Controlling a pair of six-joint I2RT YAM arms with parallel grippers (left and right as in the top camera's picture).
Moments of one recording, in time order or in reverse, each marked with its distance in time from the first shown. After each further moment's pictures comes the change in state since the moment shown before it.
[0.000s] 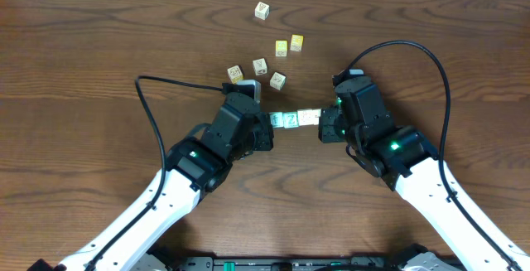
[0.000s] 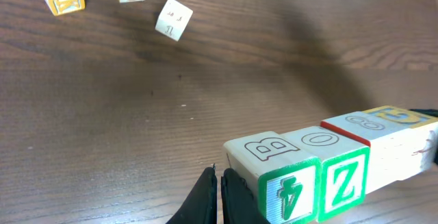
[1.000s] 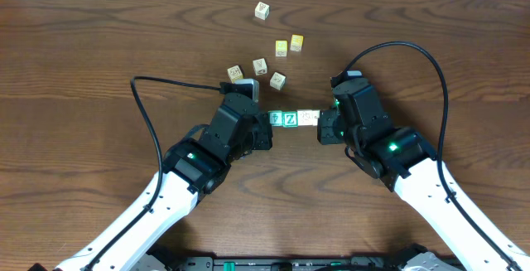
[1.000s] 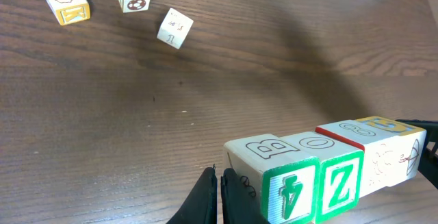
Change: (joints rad) left arm 0.000 -0.014 0.000 0.001 -0.015 0.000; right arm 0.013 0.000 0.000 -0.006 0.009 0.000
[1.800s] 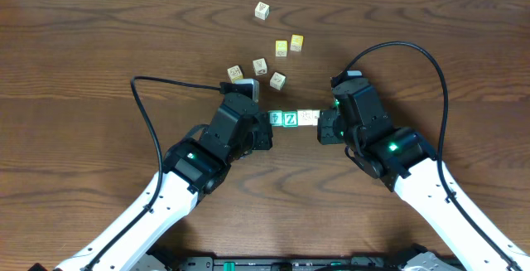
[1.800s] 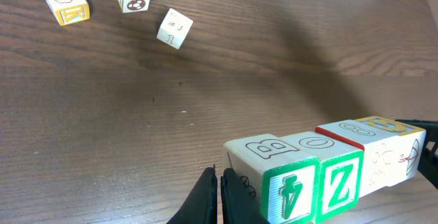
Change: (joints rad) left arm 0.000 0.000 0.000 0.001 0.000 0.000; right arm 0.000 0.000 0.000 0.000 0.002 0.000
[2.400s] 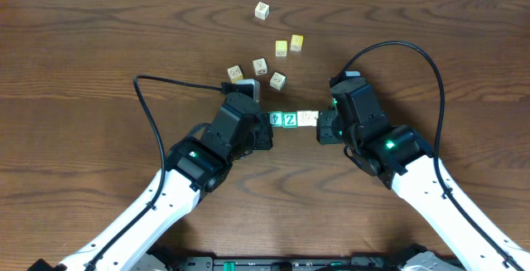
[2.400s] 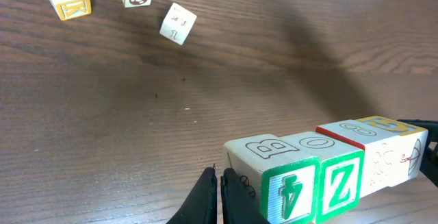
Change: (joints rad) left arm 0.000 0.018 0.000 -0.001 -0.001 0.000; right arm 0.000 0.020 0.000 0.000 0.002 0.000
